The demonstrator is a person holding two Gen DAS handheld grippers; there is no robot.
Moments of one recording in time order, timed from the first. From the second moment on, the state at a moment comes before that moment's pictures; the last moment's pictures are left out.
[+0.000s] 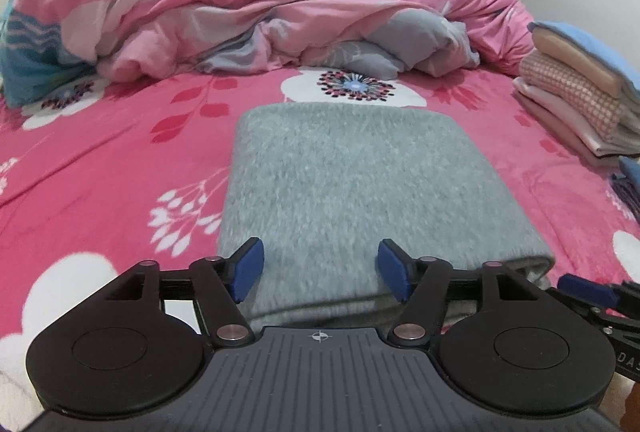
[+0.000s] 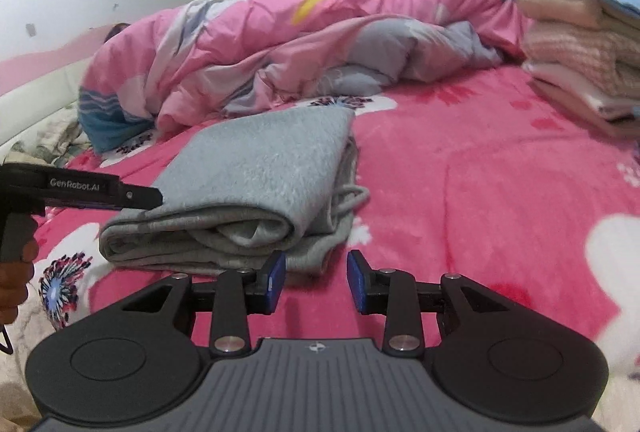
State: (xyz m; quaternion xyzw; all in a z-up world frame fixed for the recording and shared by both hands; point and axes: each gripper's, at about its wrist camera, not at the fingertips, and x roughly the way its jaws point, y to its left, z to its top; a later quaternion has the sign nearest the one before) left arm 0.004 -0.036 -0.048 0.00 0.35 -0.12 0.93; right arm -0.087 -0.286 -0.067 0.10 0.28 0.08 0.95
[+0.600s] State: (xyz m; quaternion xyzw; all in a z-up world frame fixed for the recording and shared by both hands) left arm 0.003 -0.026 -0.043 -0.01 0.36 -0.11 0.92; right arm -0.086 -0.291 -0.043 0.13 0.29 0.04 0.95
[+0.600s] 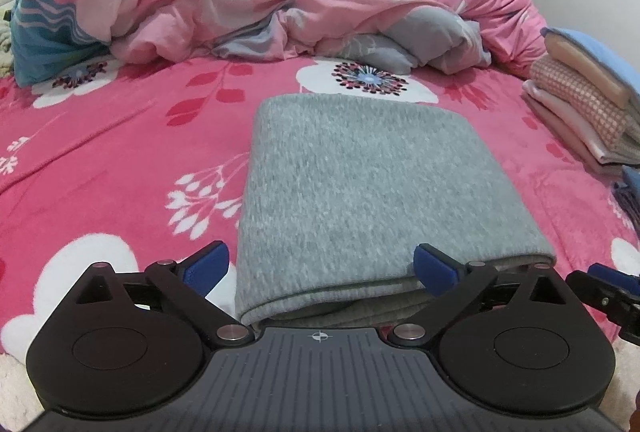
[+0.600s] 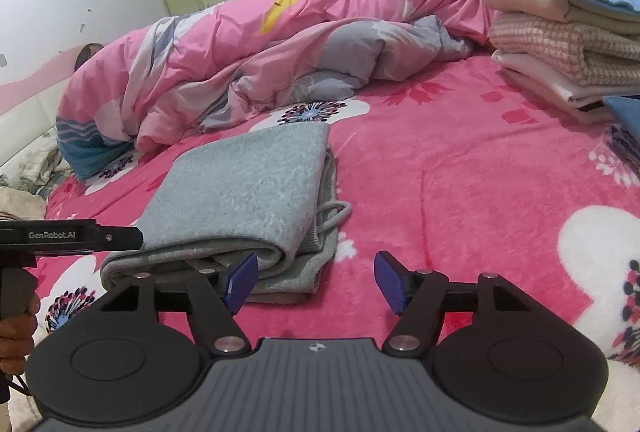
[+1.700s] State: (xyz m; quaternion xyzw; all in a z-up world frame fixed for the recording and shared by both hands) left arm 0.010 -0.028 -0.053 0.00 0.38 -0.10 0.92; right arm -0.076 -0.287 -0.053 0.14 0.32 0.04 0.94
